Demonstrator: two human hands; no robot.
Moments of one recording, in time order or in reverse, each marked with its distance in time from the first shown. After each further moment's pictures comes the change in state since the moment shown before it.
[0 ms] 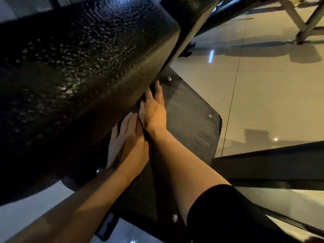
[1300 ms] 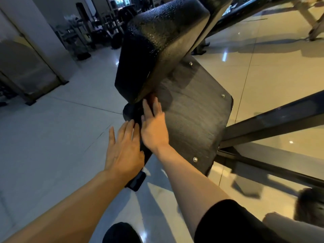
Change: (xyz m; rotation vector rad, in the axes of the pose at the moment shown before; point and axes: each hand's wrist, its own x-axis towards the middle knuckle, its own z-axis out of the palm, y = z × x) left_hand -0.183 -0.022 -0.068 -0.137 -0.238 -0.241; right_hand -0.190 -0.075 0.022 -0.043 -0.103 -0.095
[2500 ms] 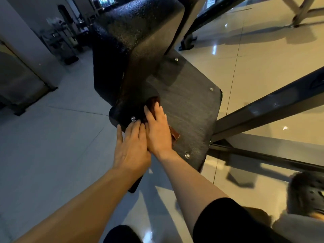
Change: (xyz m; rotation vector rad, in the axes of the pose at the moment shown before) left_hand 0.014 0.040 0.002 0.016 -0.001 0.098; right_hand -0.016 0.030 -0.024 -0.005 -0.002 0.078
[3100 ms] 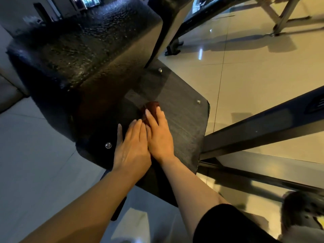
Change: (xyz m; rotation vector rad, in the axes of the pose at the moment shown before) left_hand 0.084 0.039 0.002 0.087 -0.023 0.097; right_hand 0.063 0.070 -0.018 -0.040 0.062 0.037
